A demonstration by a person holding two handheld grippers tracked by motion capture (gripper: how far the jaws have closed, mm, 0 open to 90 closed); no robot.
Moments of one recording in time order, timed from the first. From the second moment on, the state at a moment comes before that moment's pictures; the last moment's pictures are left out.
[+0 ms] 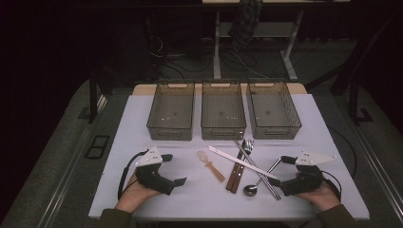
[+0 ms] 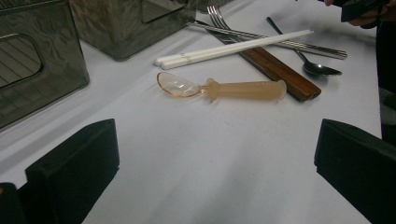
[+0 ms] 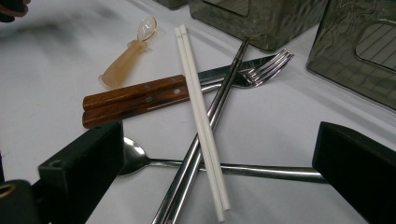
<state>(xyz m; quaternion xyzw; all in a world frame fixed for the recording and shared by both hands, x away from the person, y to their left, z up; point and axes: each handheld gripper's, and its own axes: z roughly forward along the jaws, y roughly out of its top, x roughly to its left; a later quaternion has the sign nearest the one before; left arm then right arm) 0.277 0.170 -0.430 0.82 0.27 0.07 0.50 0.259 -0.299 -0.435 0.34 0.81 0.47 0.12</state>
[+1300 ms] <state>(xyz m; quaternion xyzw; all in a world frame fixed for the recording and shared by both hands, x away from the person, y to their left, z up) 0.274 0.168 -0.430 0.82 0.27 0.07 0.50 0.281 -0.277 -0.415 0.30 0.85 0.43 0.07</state>
